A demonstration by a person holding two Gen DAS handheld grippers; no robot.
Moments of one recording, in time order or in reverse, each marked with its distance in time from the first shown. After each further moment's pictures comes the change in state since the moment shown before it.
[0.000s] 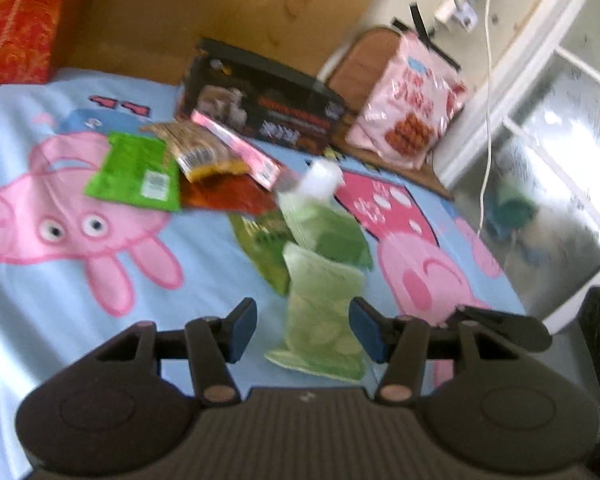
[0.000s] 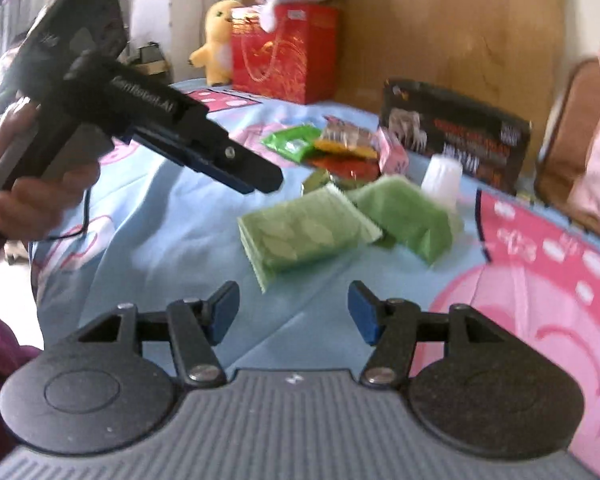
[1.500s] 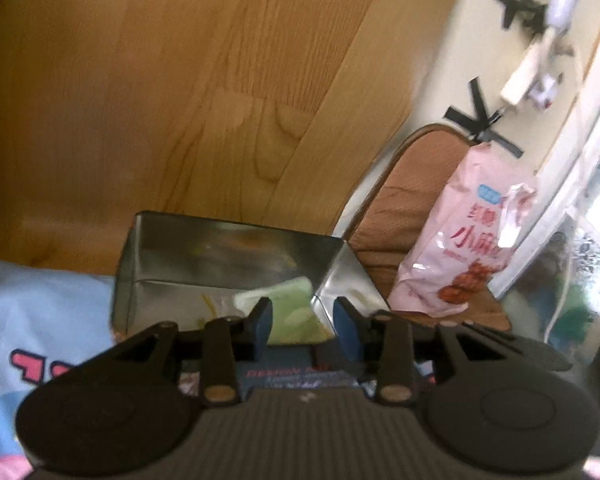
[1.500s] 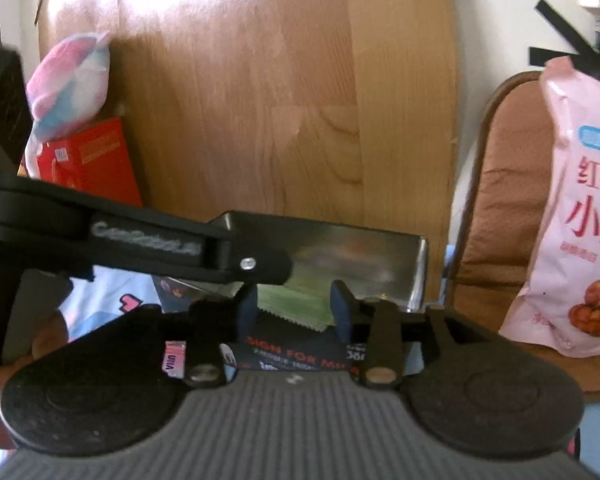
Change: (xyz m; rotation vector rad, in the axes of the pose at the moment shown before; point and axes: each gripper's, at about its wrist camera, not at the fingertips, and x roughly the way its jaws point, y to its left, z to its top) left arm 0.105 0.000 0.209 0.057 -0.155 0.096; right arm 0.085 -0.166 0.151 0.282 -0.196 -0.246
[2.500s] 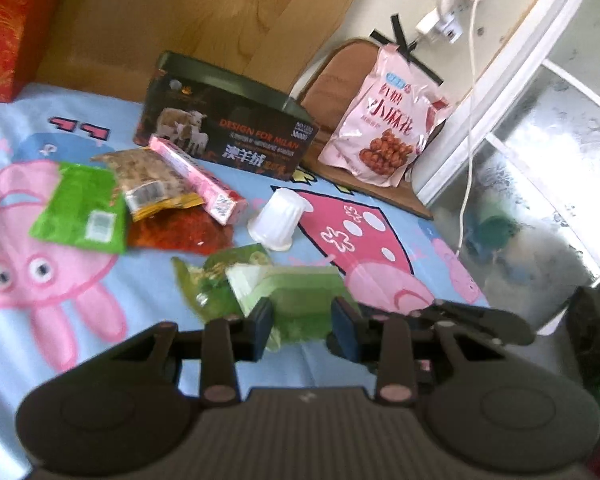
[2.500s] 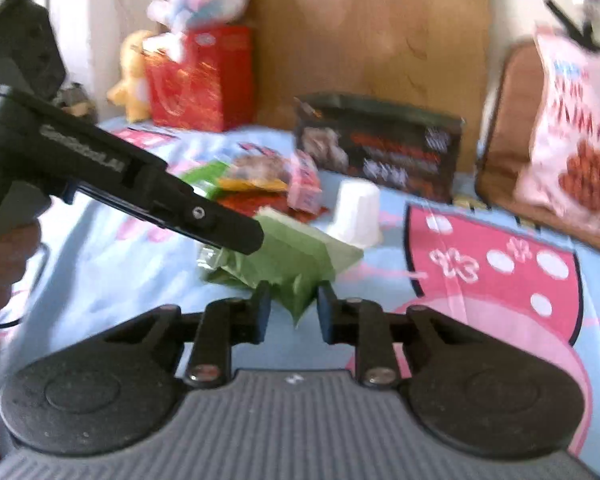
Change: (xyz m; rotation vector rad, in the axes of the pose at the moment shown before) left arm -0.131 -0.011 -0.174 -0.070 0.094 -0.153; right arm -0.138 0.073 -0.136 -0.227 0.067 0.113
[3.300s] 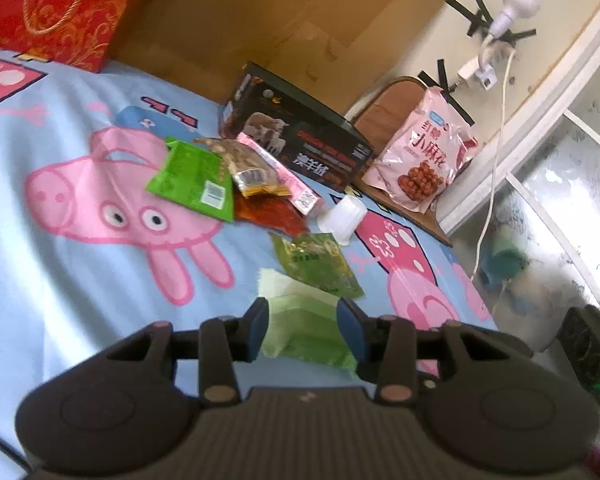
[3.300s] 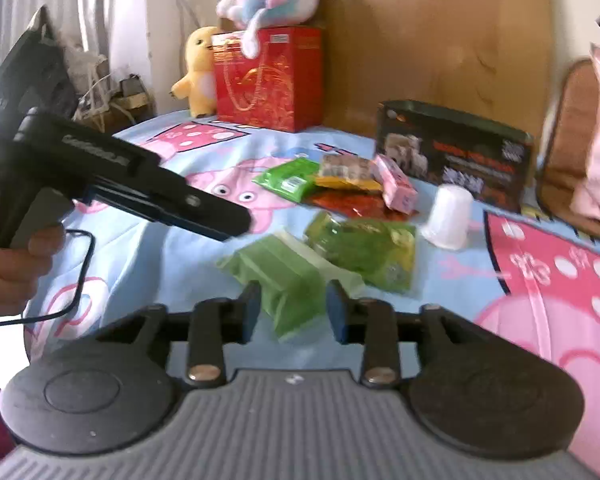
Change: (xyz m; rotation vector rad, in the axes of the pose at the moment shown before) left arm -0.046 0.049 -0.023 -0.142 -0.062 0.031; right arm 0.004 0.032 -0.003 0.036 0.052 0.114
